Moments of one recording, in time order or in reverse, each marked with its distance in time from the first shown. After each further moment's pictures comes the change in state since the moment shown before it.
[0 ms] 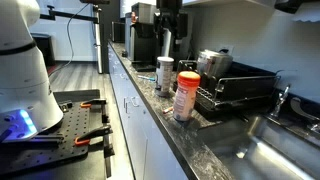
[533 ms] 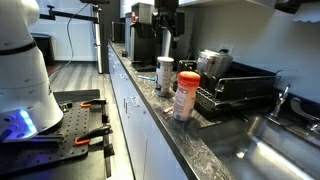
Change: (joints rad) arm 0.013 -0.003 0.071 0.000 0.011 0.010 0.028
